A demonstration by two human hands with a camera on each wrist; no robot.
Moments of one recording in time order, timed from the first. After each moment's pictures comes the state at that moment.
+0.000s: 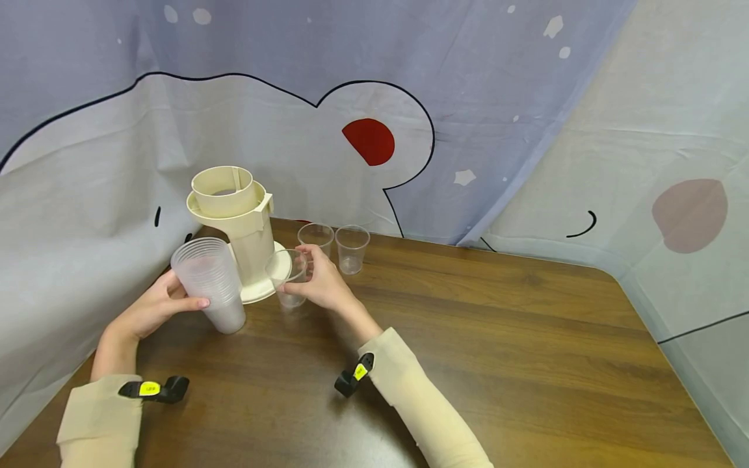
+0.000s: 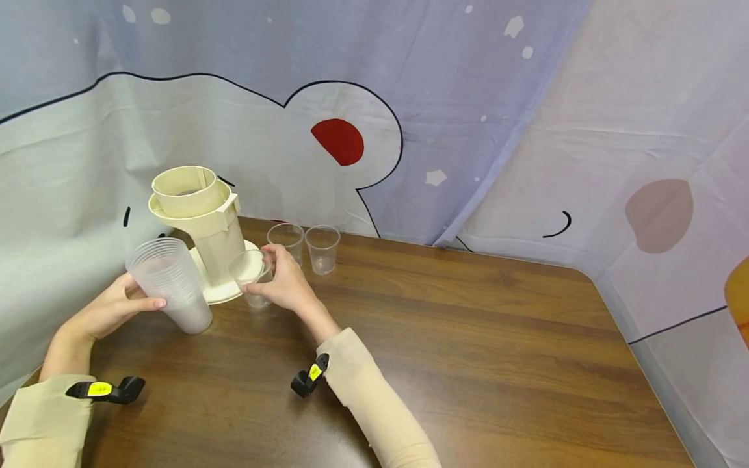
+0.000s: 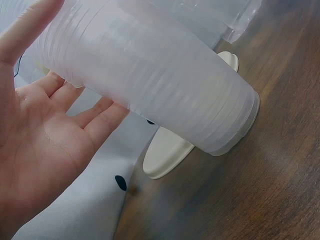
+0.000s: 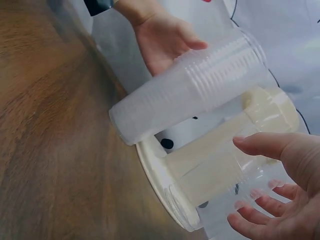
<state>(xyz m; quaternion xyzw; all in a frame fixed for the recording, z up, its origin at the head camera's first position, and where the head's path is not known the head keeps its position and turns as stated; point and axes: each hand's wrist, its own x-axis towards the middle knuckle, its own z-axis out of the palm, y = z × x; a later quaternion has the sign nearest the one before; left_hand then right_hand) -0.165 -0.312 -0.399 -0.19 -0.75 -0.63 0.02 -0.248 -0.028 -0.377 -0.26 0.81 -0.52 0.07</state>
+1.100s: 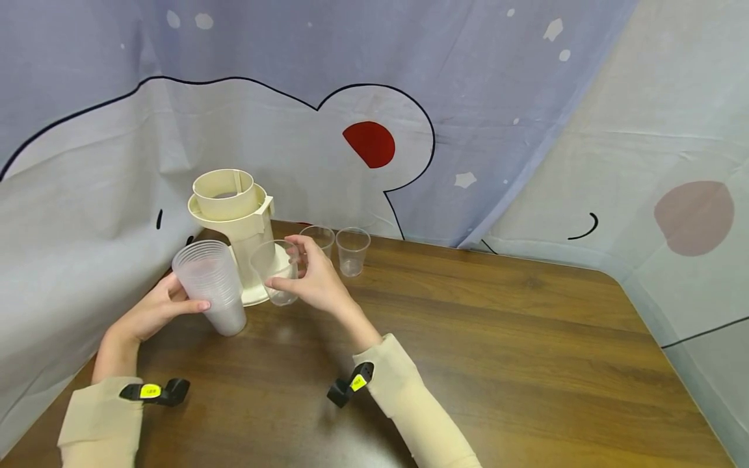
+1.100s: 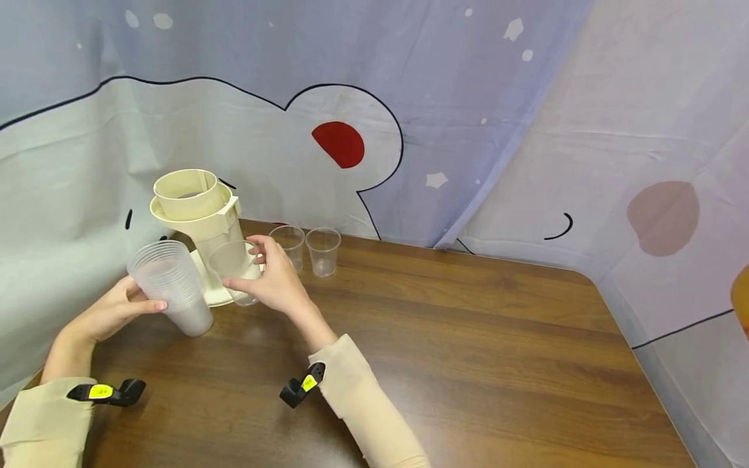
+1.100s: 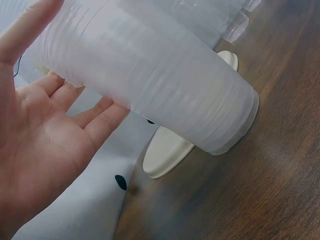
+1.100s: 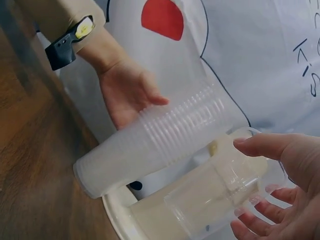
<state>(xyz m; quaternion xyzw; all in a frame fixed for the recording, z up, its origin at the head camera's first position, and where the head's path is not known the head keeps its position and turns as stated) -0.164 -0.313 -0.399 -0.18 -0.77 -0.61 0.01 -0.226 -0.032 -0.341 -0.27 0.79 -0.55 0.05</state>
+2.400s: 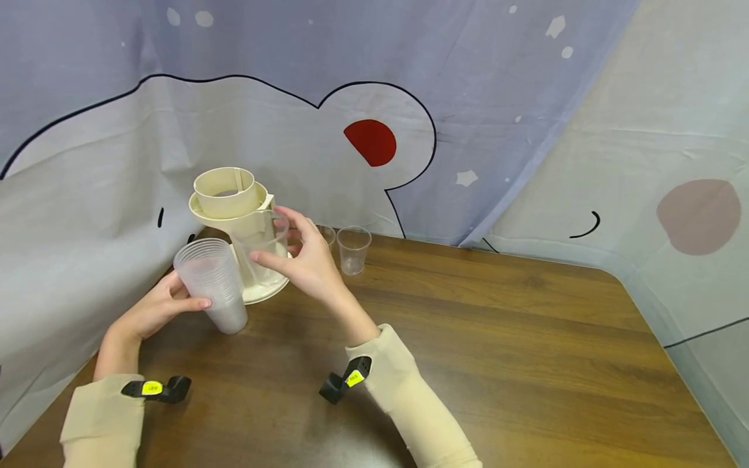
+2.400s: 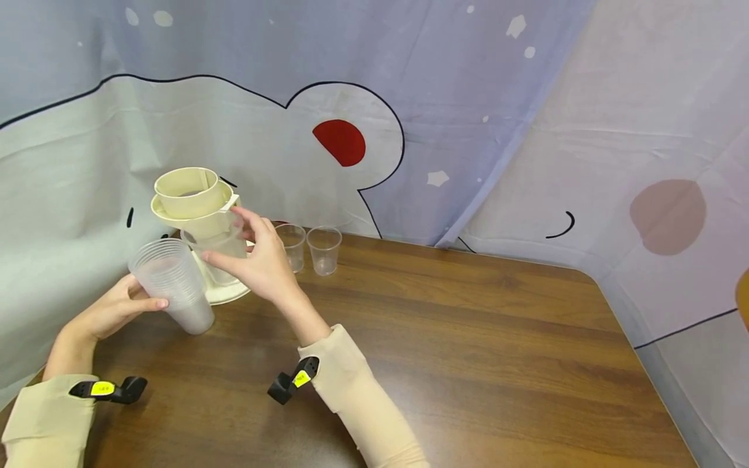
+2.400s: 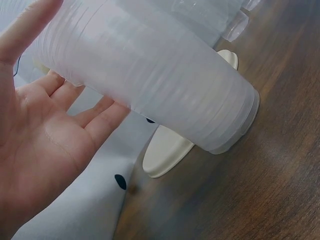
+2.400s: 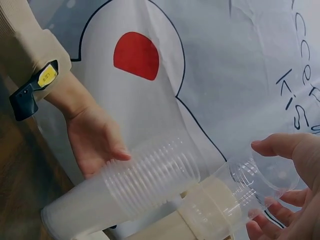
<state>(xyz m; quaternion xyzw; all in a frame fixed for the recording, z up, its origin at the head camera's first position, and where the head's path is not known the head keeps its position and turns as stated) -0.166 -0.313 -0.399 -0.18 -0.76 -0.62 0.01 -0.211 -0.039 -0.297 -0.28 0.75 -0.59 0.00</state>
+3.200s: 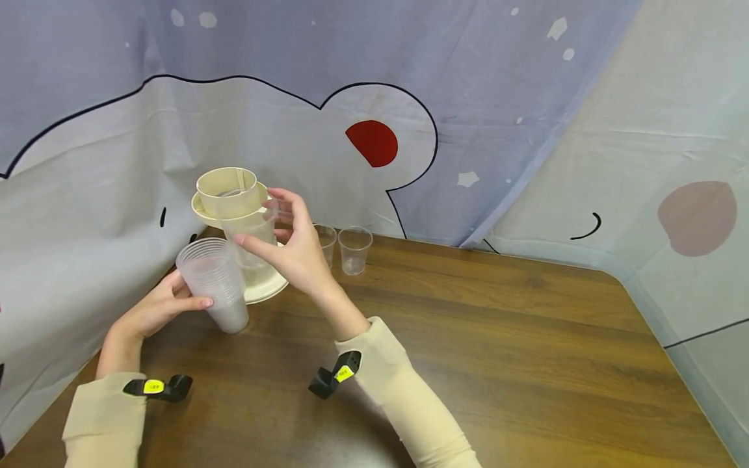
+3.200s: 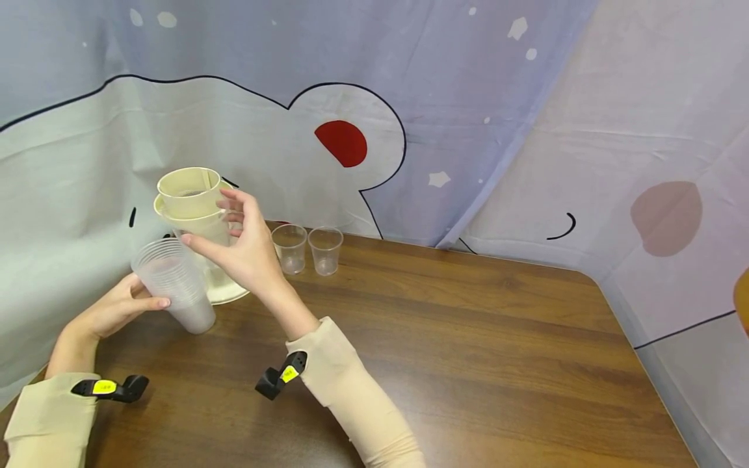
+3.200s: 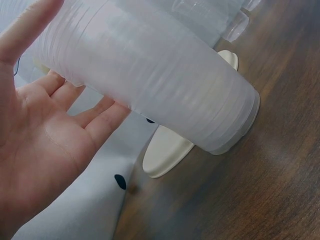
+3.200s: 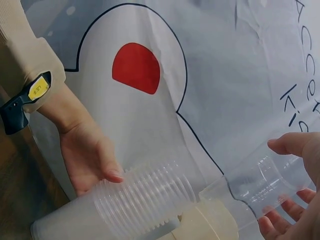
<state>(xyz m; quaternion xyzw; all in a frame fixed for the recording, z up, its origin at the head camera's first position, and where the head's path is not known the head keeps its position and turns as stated) -0.166 -0.314 -0.399 -0.19 -0.76 -0.63 0.00 -0.206 -0.057 -0.281 -0.30 0.69 -0.66 -0.04</state>
